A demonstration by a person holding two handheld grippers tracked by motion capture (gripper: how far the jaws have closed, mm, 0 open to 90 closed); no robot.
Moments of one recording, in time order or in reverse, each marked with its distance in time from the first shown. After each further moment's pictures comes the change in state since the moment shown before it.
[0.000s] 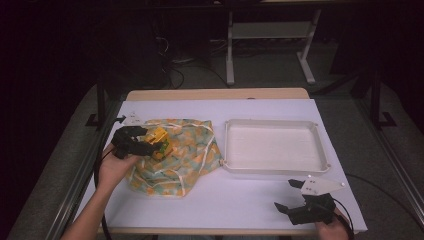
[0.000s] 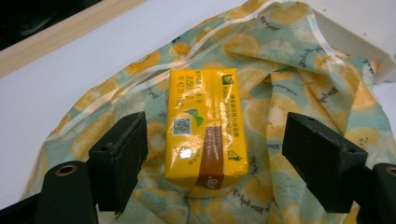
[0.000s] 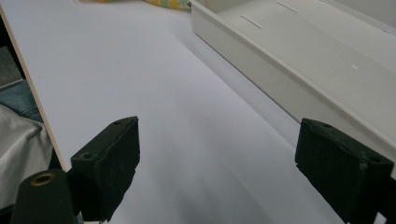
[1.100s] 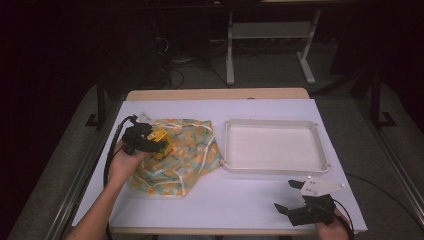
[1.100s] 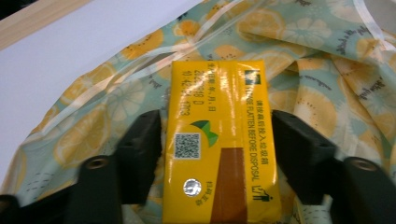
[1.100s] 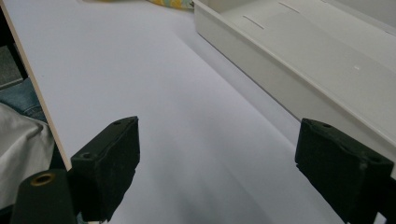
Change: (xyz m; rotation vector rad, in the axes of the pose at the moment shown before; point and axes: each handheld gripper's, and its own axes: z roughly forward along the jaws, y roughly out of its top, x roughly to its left) left arm 0.001 0.006 0.030 0.108 0.033 0.019; right arm 0.002 0.000 -0.001 0.002 0.001 -0.009
